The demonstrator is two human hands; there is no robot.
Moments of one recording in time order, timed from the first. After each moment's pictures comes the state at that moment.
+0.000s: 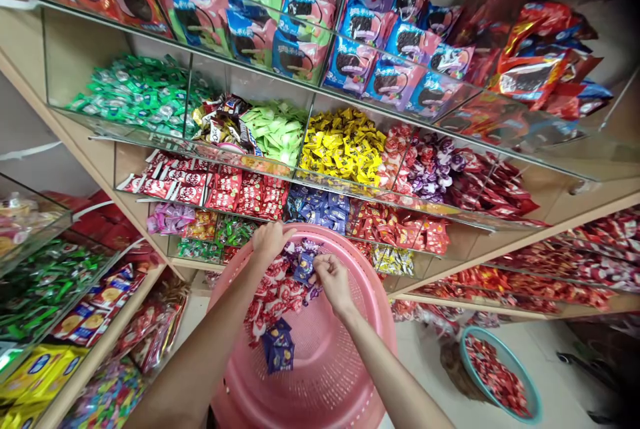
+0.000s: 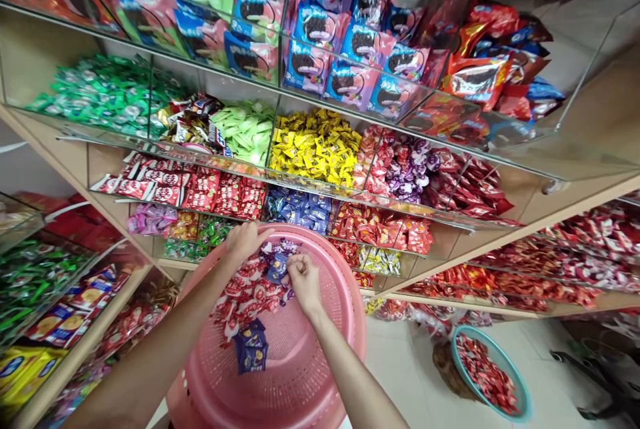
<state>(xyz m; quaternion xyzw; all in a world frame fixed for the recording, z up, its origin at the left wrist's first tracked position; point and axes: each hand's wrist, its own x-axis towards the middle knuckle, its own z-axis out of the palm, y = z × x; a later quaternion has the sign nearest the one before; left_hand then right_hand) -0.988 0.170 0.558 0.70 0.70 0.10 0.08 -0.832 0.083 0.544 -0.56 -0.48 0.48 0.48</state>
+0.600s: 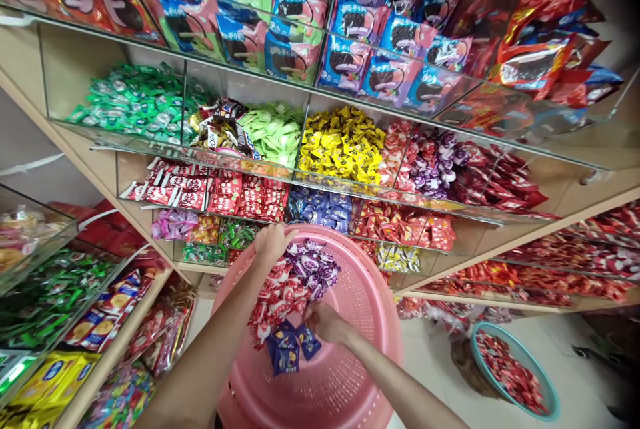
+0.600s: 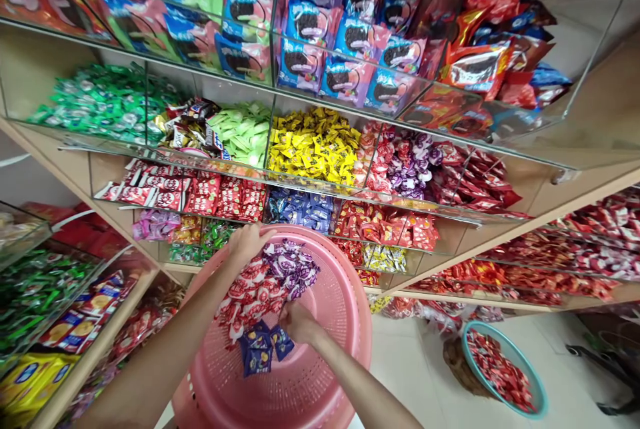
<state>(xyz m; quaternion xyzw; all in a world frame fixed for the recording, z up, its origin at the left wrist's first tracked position) -0.989 0.170 0.557 0.70 0.70 0.09 0.08 -0.818 0.047 0.461 -0.56 -0.61 0.54 0.16</state>
